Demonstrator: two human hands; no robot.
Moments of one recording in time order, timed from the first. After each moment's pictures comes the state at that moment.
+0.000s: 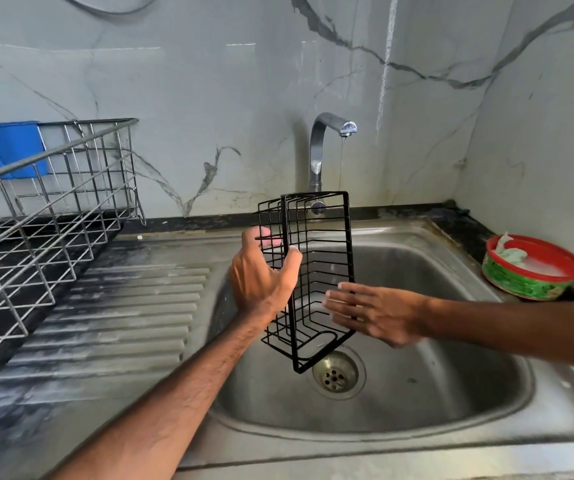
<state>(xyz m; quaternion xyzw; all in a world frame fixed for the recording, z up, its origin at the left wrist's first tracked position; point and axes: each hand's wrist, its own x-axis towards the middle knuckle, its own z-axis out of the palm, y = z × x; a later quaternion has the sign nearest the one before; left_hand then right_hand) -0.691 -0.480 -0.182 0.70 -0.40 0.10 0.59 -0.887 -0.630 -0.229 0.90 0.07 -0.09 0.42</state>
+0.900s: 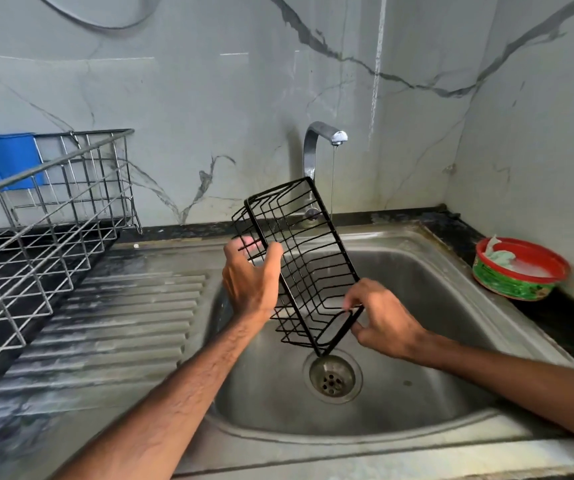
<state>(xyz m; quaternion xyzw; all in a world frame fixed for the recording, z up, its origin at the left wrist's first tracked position) -0.696 -0.475 -0.169 0.68 -0.29 -0.05 0.67 -0.893 -0.585 -0.229 0.92 -0.29 0.22 -0.12</state>
